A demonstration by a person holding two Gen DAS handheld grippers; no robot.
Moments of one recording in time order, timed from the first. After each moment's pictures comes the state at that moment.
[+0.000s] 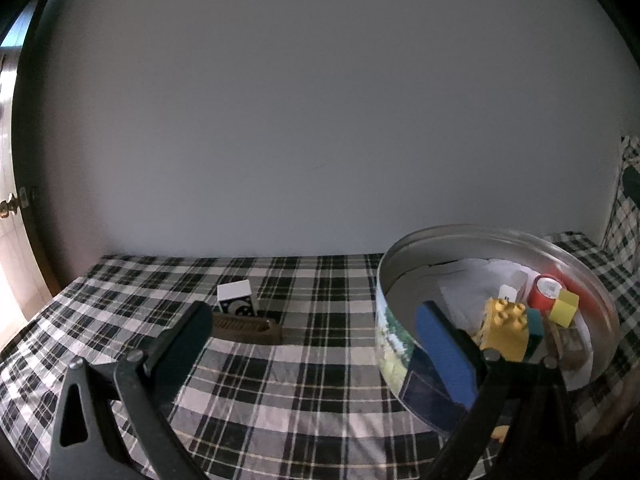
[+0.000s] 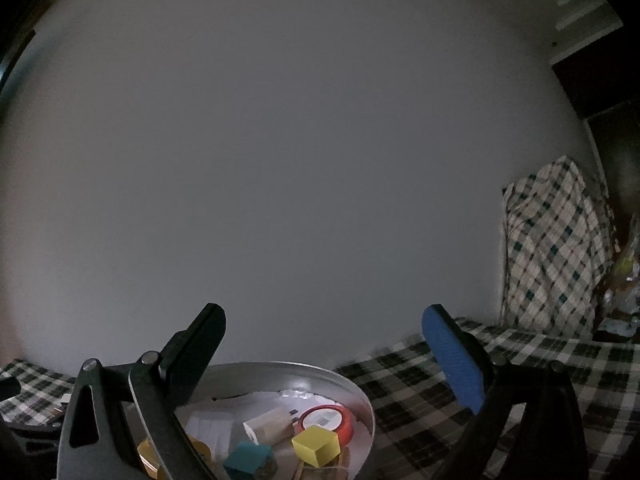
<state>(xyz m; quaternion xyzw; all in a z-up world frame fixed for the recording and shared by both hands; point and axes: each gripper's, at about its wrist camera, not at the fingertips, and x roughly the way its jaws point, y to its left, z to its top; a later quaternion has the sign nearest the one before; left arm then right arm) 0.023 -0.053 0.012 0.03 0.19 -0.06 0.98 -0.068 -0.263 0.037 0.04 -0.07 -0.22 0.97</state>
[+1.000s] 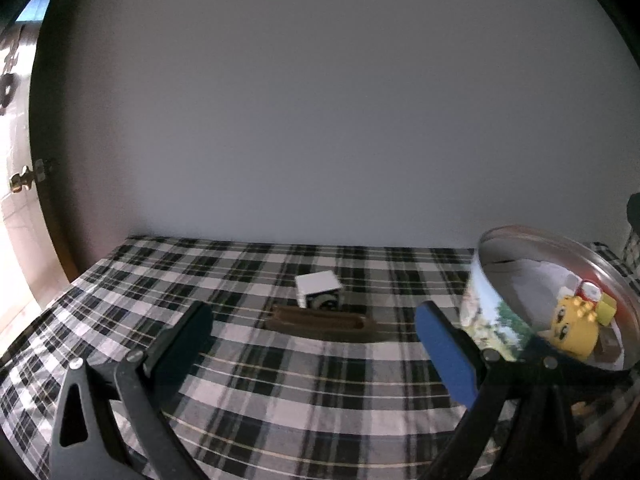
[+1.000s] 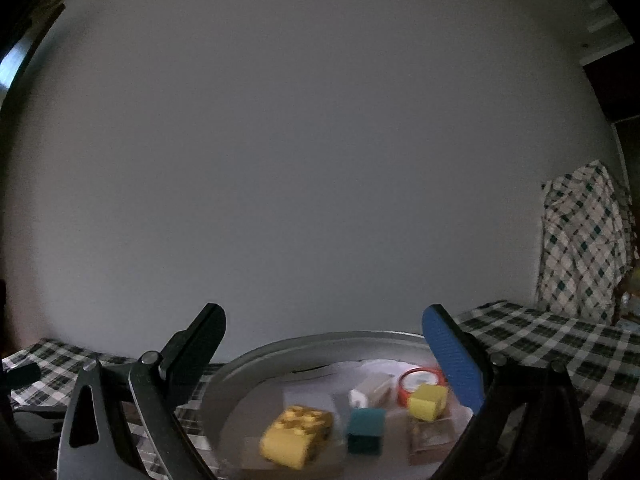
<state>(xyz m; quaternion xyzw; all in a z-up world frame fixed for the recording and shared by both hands) 0.054 0.031 0.005 0.00 0.21 -0.03 0.98 -0.042 -0.162 0.033 0.03 -0.02 -0.17 0.98</state>
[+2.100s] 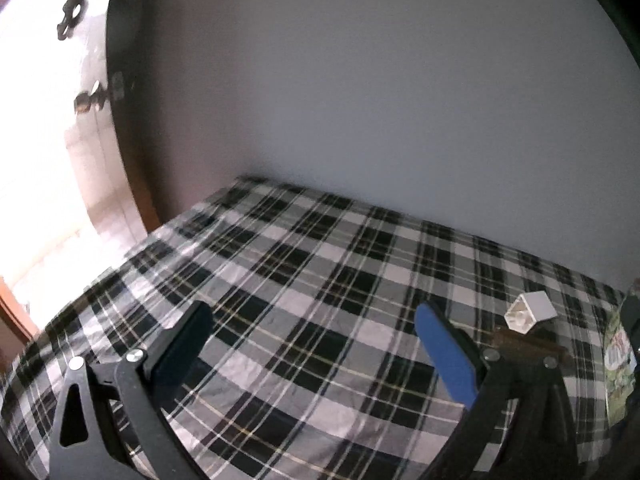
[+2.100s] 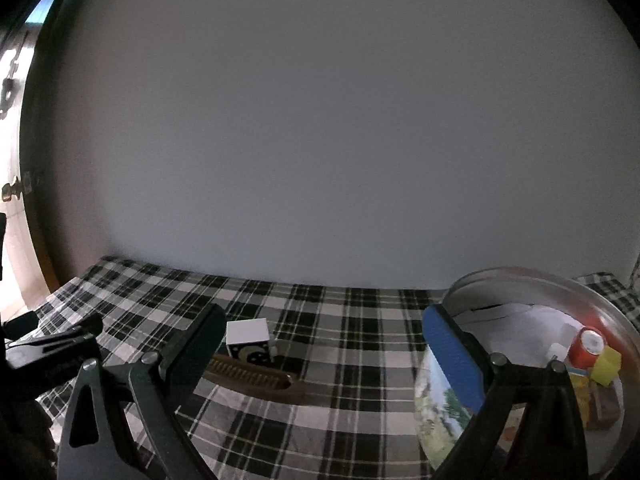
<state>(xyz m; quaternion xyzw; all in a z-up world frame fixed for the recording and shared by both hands) 0.123 0.180 -0.017 -0.07 0.30 0.13 0.94 0.087 -0.042 0.008 -0.01 0.17 -0.02 0.99</state>
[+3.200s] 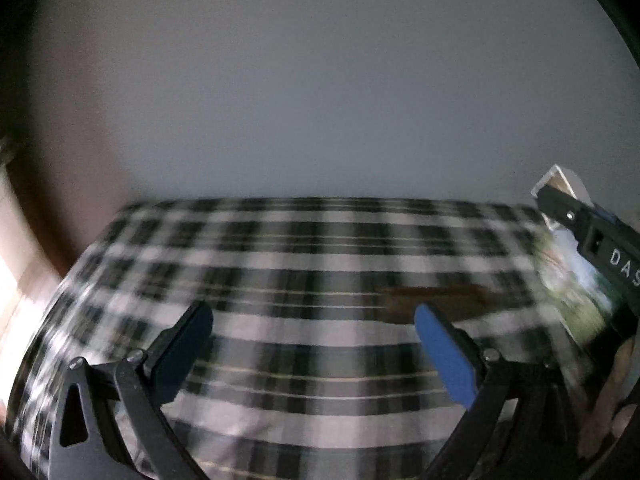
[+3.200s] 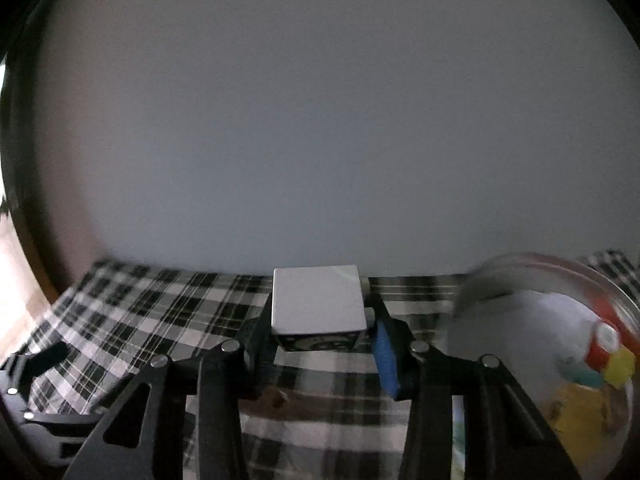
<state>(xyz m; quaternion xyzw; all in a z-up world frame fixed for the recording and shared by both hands) 0.128 0.107 -0.018 0.04 0.31 -0.10 0.94 0.101 -0.058 0.014 0.03 0.22 -0.03 0.98</state>
